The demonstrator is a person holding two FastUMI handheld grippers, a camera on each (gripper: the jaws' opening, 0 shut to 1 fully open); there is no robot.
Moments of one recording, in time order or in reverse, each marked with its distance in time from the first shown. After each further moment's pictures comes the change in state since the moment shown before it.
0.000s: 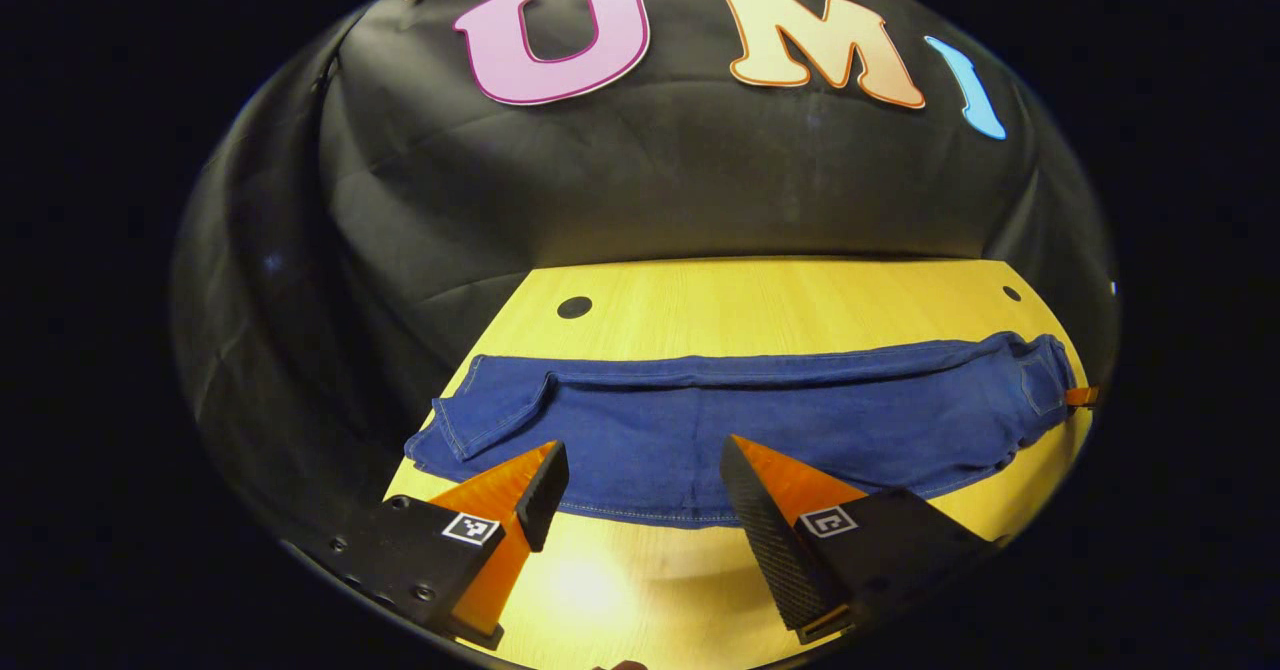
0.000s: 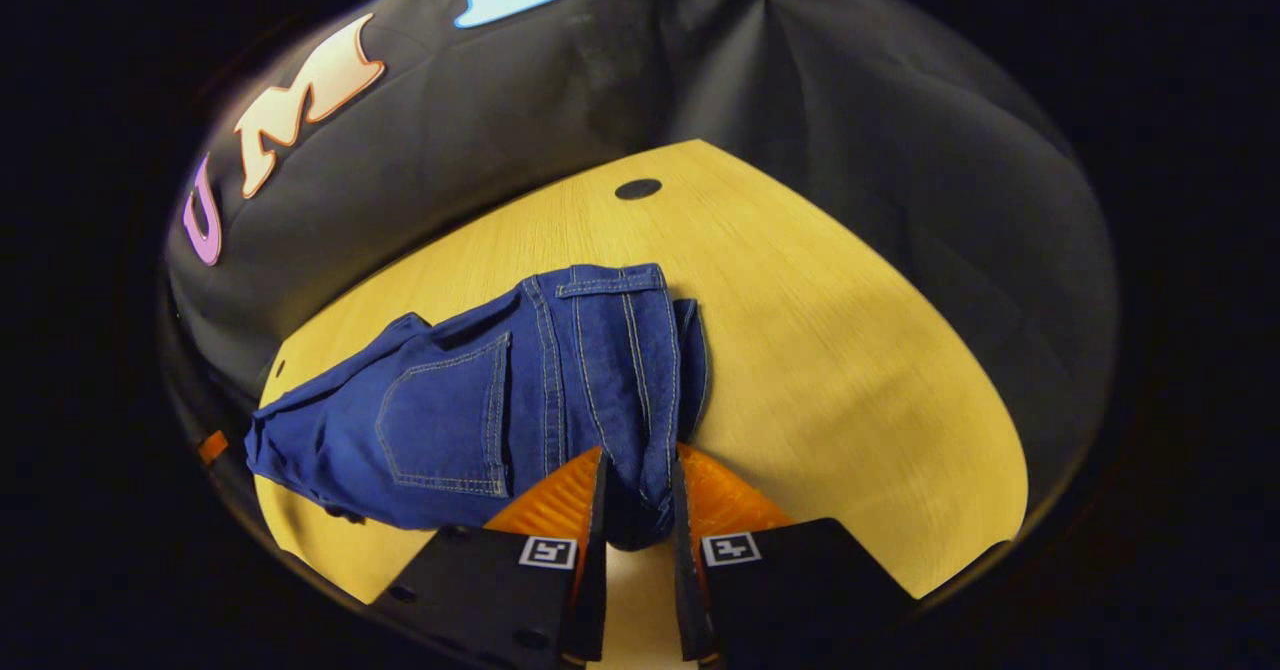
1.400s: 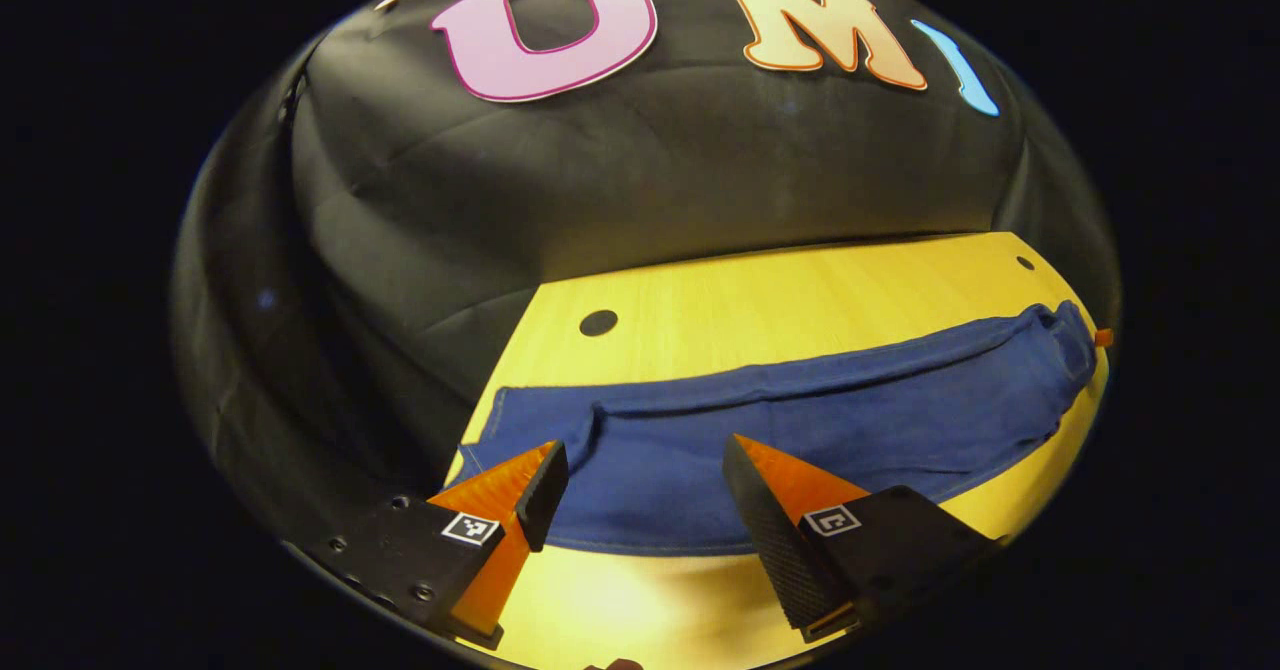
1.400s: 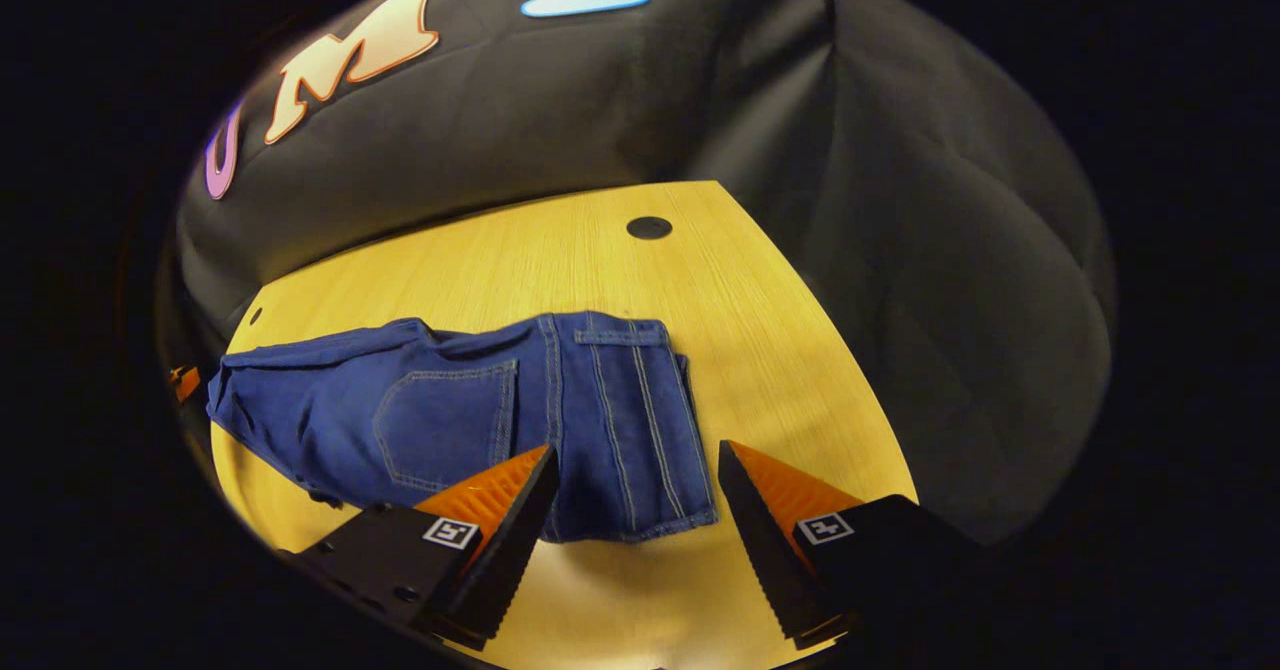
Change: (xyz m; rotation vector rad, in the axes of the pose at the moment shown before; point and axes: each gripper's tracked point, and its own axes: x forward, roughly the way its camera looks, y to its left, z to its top) left arm 0.034 0.047 0.000 0.072 0.015 -0.012; right arm -0.023 -0.010 0.039 -0.214 -0.038 -0.096
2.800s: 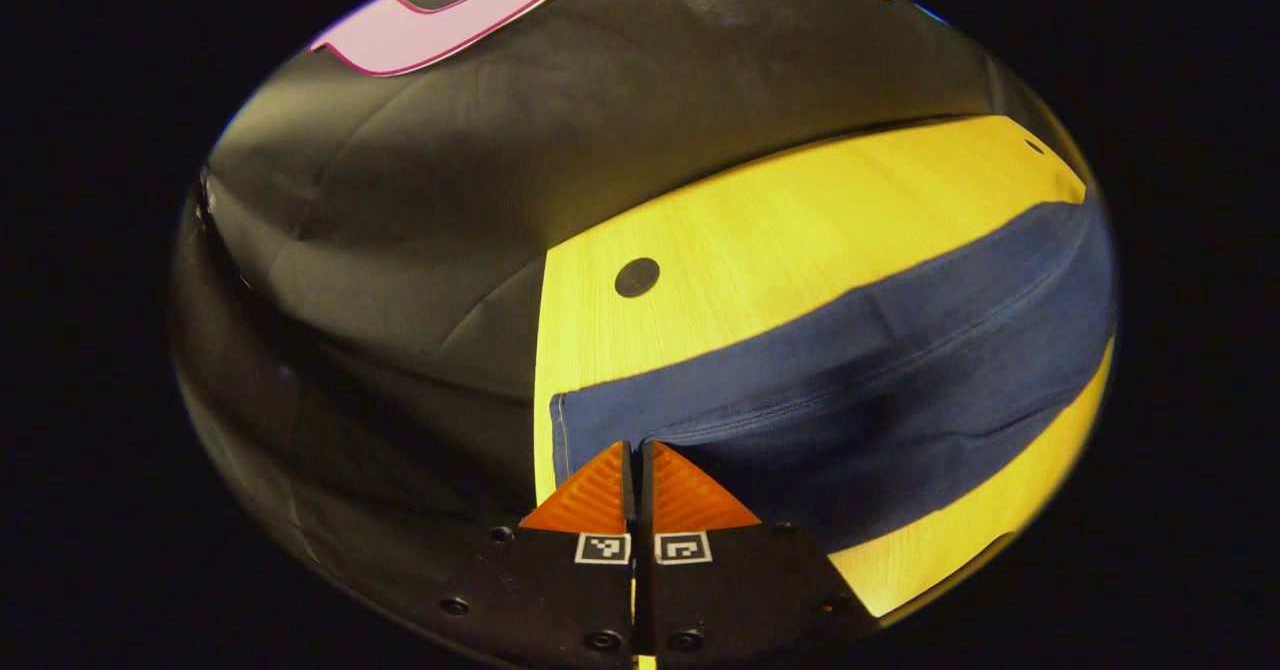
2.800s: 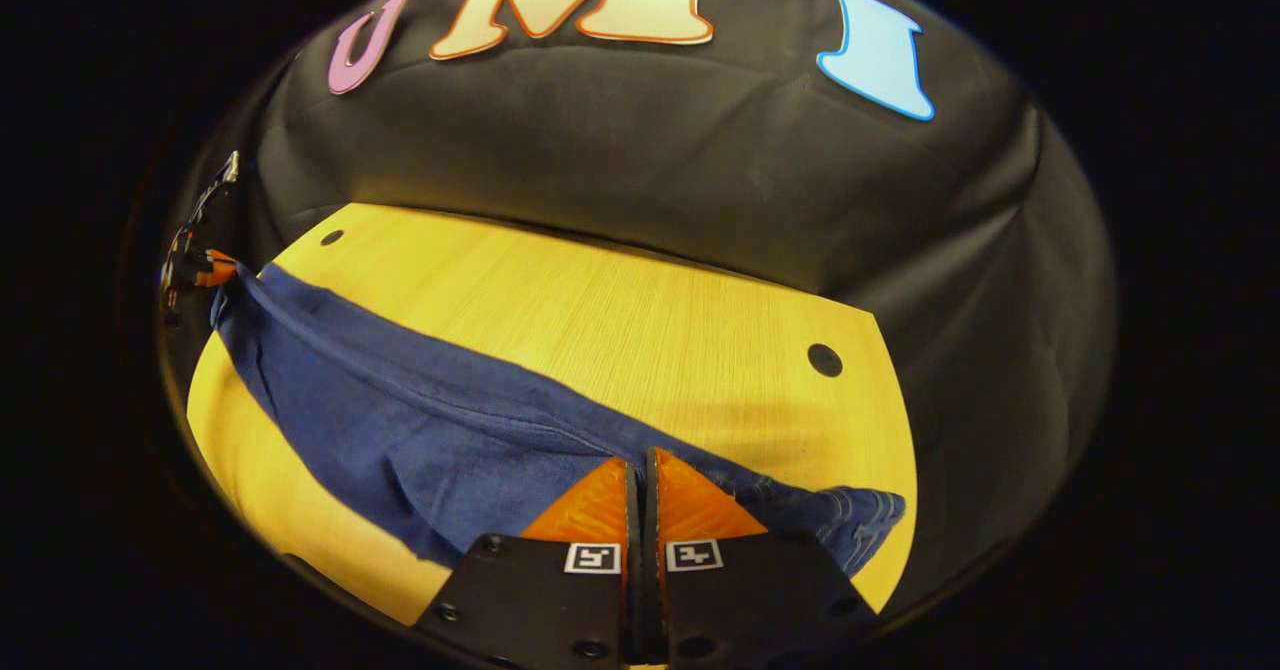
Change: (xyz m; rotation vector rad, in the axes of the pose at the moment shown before) left arm 0.087 0.082 0.003 0.310 0.231 0.055; right arm 0.025 0.193 0.075 -0.408 -0.092 0.099
